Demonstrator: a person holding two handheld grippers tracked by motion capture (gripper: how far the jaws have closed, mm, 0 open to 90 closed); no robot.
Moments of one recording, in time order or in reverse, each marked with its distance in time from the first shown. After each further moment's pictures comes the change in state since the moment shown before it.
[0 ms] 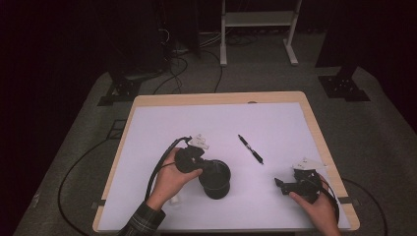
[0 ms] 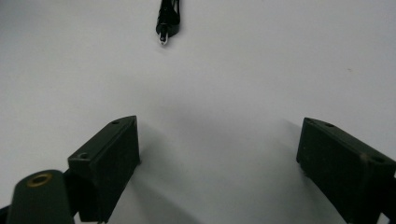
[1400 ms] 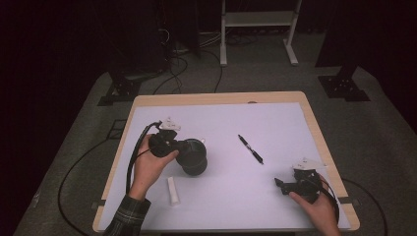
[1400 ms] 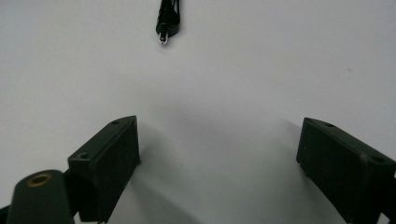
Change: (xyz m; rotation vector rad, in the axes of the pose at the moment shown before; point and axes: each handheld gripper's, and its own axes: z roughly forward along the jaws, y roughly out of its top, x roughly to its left) left arm 0.048 -0.013 -0.055 -0.083 0.224 -0.112; right arm 0.000 0.000 0.000 -0.001 0.000 0.002
